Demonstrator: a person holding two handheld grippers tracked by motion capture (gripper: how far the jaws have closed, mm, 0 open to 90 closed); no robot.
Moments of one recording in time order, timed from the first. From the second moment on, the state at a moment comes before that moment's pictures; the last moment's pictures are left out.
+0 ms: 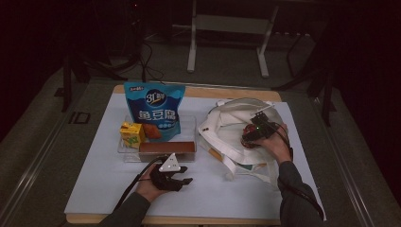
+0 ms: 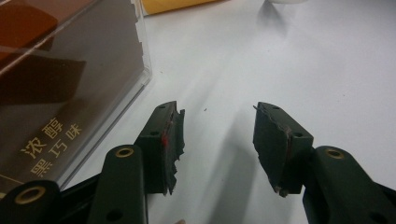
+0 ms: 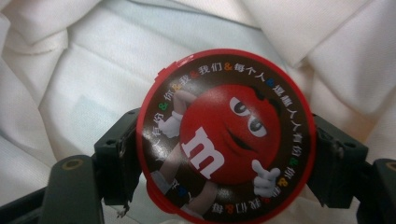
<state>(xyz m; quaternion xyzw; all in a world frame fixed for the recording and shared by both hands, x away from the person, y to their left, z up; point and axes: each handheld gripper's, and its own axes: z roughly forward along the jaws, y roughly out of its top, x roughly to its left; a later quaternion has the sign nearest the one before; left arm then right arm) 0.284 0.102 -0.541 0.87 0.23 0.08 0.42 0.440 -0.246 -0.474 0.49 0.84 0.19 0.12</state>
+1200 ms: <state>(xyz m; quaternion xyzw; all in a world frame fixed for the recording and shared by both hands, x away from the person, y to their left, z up) 0.284 0.102 -0.541 0.87 0.23 0.08 0.42 0.428 -0.232 -0.447 0.47 0.85 0.18 0.13</state>
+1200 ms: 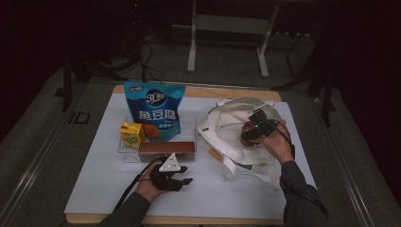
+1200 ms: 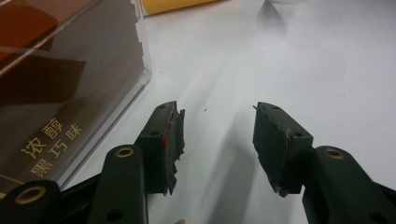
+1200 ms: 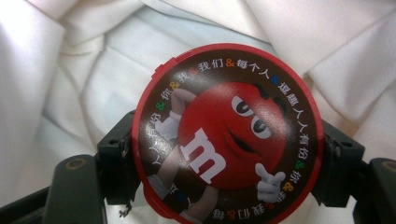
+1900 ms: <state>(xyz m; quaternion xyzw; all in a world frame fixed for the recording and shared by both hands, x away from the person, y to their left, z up) 0.284 0.102 -0.541 0.87 0.23 0.08 0.42 0.416 -0.207 -0.425 0.43 0.87 0.20 0.13</state>
